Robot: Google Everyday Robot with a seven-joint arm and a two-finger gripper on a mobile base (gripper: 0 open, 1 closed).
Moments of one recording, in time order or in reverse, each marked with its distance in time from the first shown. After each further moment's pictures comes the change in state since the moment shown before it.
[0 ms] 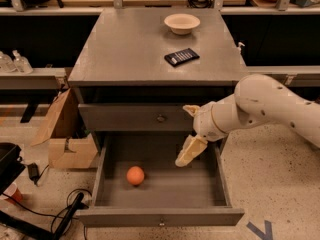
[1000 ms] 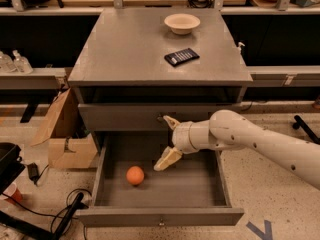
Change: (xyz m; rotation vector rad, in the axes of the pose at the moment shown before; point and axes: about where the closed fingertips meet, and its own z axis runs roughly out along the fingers) arm 0.009 -0.018 0.127 0.080 -0.208 -0.066
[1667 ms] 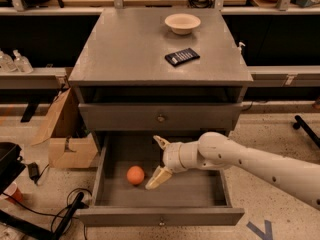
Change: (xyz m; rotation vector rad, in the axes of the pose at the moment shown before) arm 0.031 0.053 0.061 -0.072 -0.059 0.025
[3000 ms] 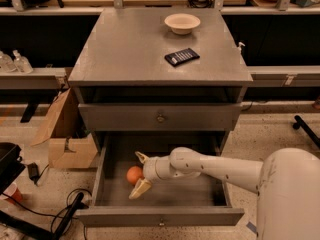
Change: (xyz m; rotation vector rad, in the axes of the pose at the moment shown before) arm 0.062 0.021 0.144 -0.079 -0.009 -0.011
